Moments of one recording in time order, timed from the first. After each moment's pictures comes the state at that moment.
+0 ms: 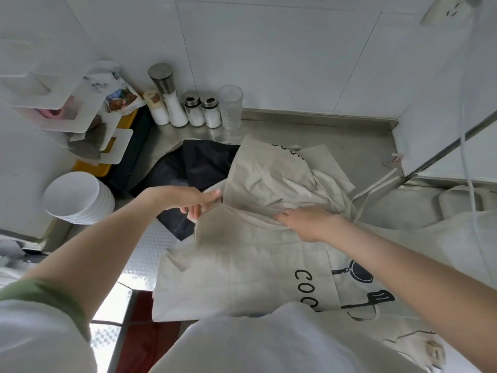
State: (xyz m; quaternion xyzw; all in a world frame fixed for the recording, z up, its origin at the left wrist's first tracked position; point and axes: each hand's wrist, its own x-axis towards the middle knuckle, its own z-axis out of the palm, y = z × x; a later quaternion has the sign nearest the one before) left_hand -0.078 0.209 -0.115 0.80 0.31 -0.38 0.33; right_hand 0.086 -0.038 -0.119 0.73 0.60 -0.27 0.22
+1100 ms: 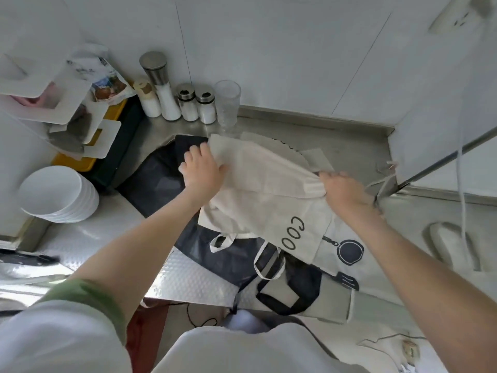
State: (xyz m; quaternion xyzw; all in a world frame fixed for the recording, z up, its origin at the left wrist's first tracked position) left_hand -0.011 0.179 -0.133 0.88 0.46 0.05 0.13; right_hand 0.168 -0.048 -0.120 0.91 0.38 -0.07 0.12
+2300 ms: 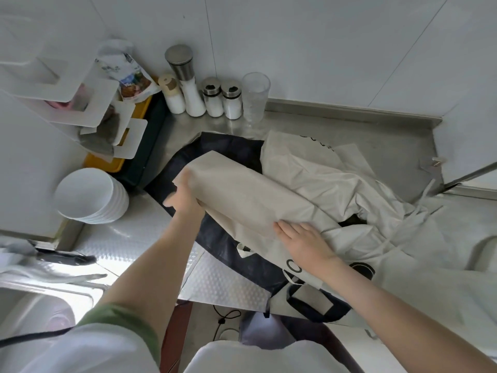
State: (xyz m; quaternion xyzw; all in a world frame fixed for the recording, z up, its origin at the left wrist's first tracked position) left_hand -0.079 0.231 -0.176 0.15 0.68 0.33 0.63; right_hand 0.039 -0.020 -0.204 0.75 0.66 -0.05 0.03
